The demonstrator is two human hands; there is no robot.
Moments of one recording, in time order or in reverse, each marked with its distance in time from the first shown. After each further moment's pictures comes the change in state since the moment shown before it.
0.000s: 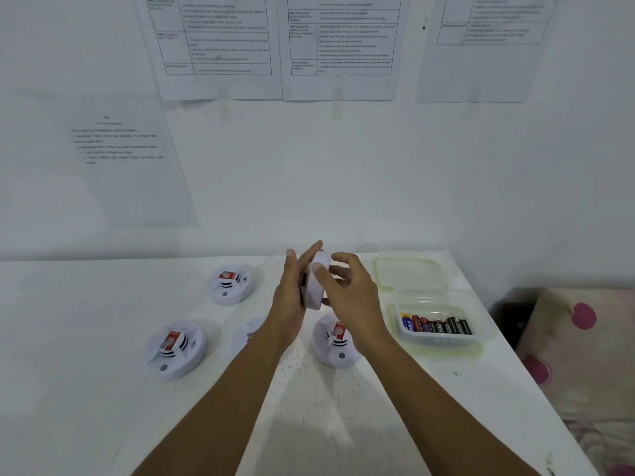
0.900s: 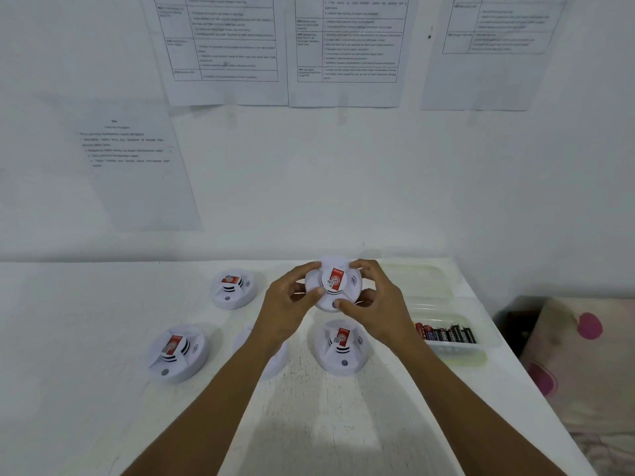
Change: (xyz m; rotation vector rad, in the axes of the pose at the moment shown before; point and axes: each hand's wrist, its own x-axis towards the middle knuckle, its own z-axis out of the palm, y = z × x) left_hand -0.001 -0.009 -0.028 0.441 0.015 0.236; right_hand 0.014 0.024 -0.043 -0.203 -0.146 -0.192
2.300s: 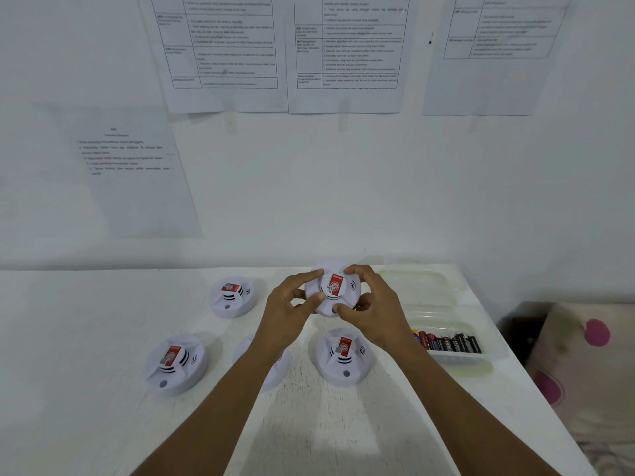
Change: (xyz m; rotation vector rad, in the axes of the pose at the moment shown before) left_hand 0.011 -0.013 0.000 0.083 0.041 0.021; right_hand 0.018 0.017 0.008 -0.049 0.011 -0.083
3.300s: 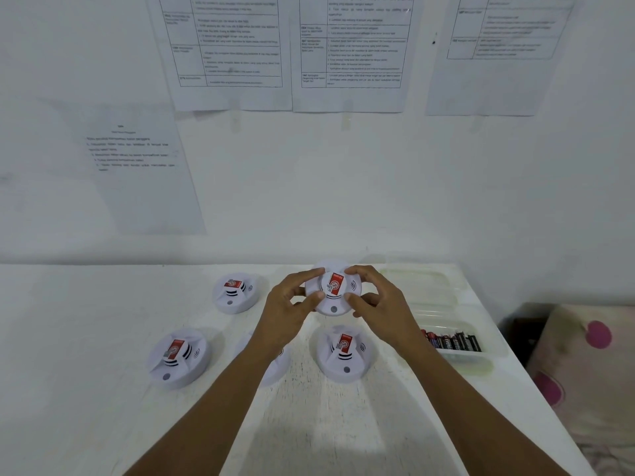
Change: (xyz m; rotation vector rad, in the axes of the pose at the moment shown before) left_hand -0.005 0.002 -0.004 -0.001 -0.019 0.024; right_hand -0.006 -0.007 -0.013 0.126 -0.059 0.058
